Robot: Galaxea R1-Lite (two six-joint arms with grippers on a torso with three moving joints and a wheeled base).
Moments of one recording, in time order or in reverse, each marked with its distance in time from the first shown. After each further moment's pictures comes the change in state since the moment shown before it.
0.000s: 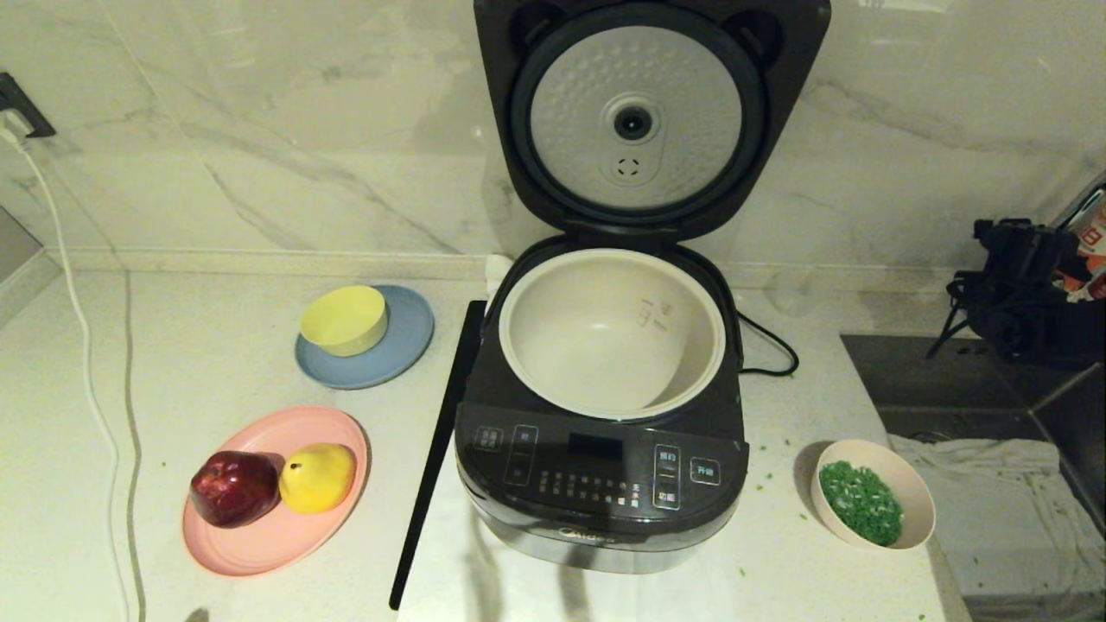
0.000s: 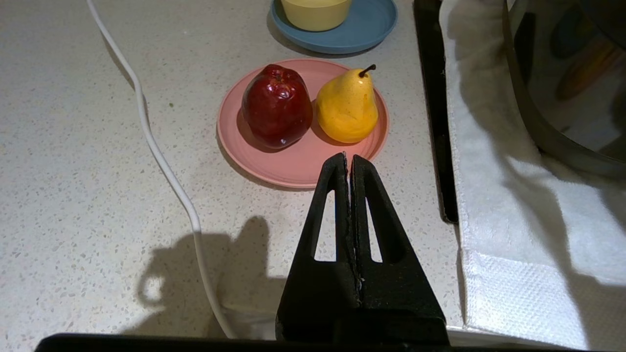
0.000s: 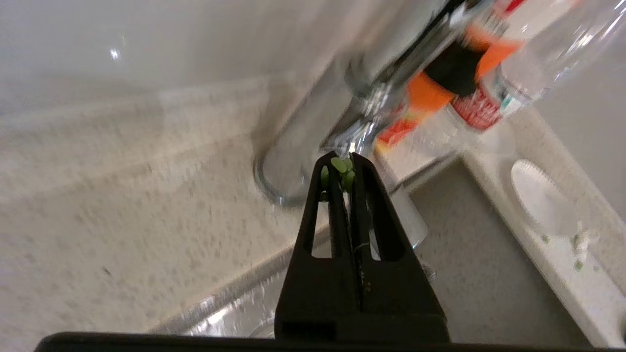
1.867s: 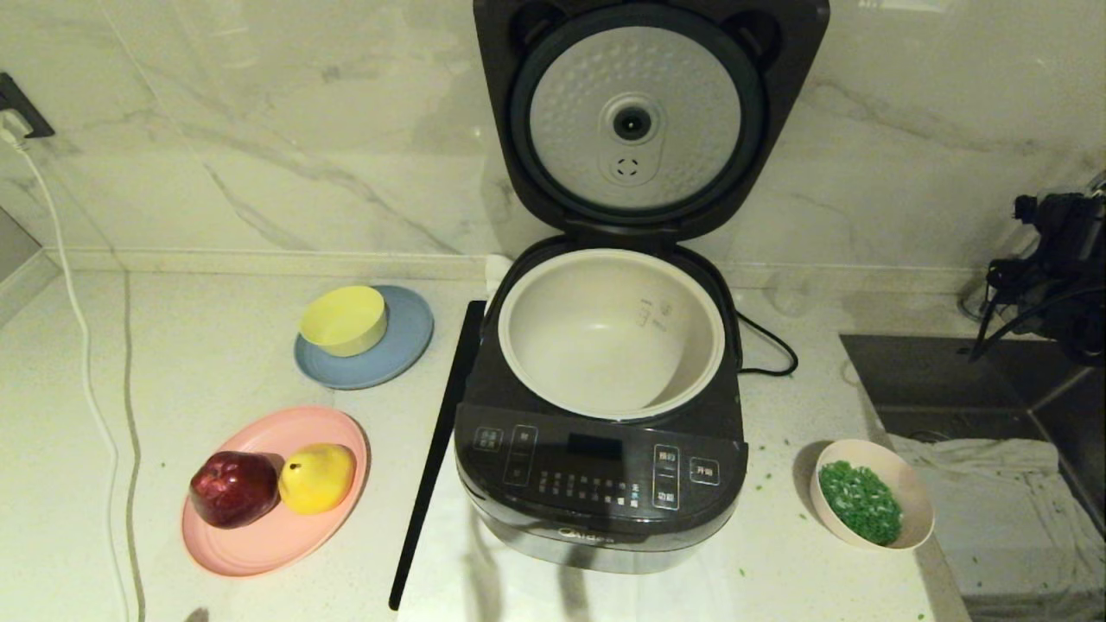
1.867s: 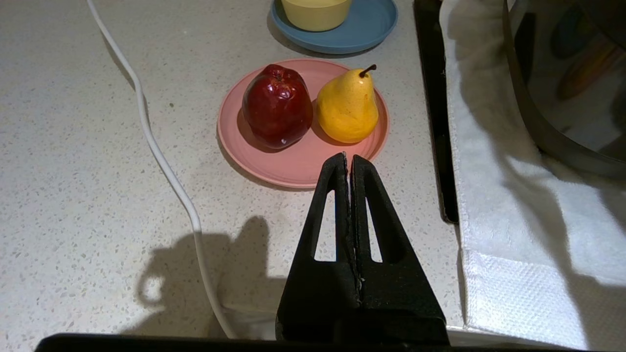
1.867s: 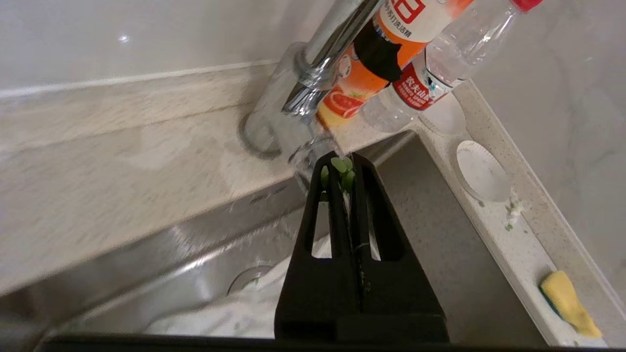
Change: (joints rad) left arm 0.000 0.000 0.000 0.000 0.000 0.000; right arm 0.032 -0.327 0.385 -0.020 -0.008 0.001
